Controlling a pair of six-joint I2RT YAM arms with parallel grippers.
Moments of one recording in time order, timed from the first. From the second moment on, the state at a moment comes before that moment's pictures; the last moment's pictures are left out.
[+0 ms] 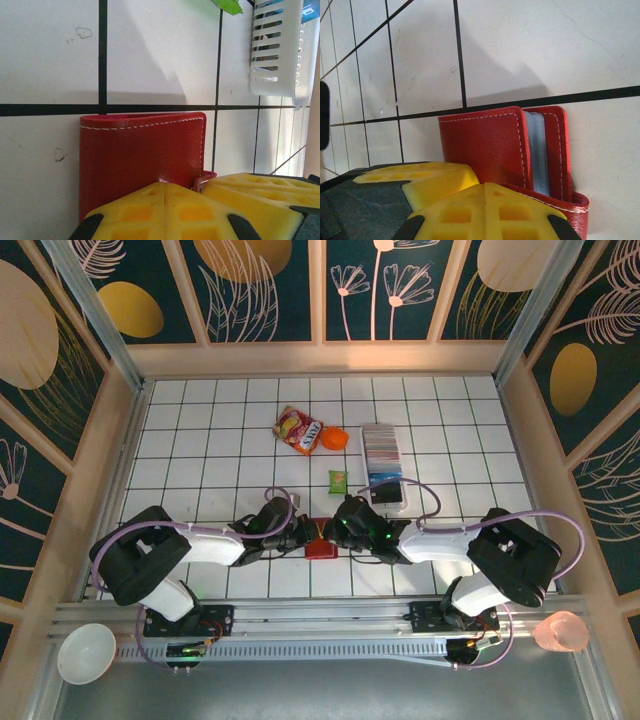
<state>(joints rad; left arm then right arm) -0.87 1.56 0.45 0.39 0.18 -1.16 0.99 1.46 0.52 0.17 -0.01 1.18</state>
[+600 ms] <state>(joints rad) -0.87 1.42 0.42 0.25 0.16 -1.11 0.99 1.41 0.58 0.03 0.05 1.14</state>
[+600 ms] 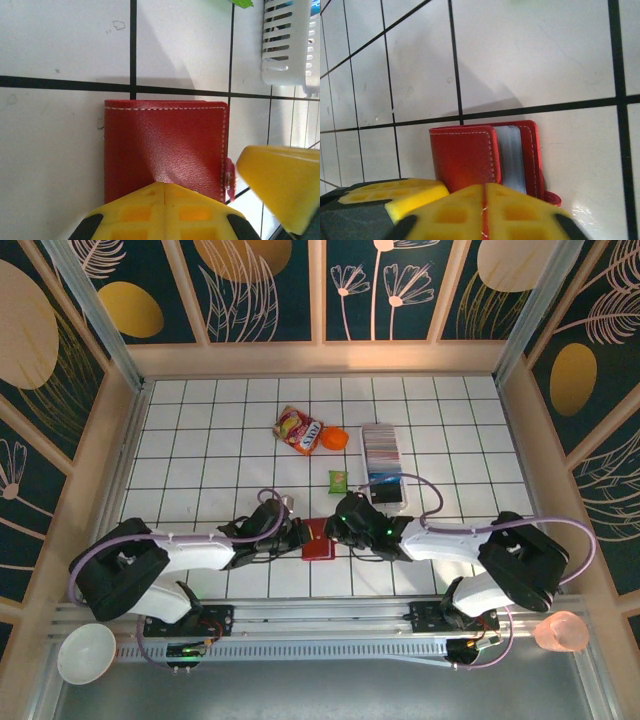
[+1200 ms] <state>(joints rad) -0.87 1.45 0.40 0.30 0.23 -1.05 0.99 1.38 0.67 -0.15 0.09 1.09</state>
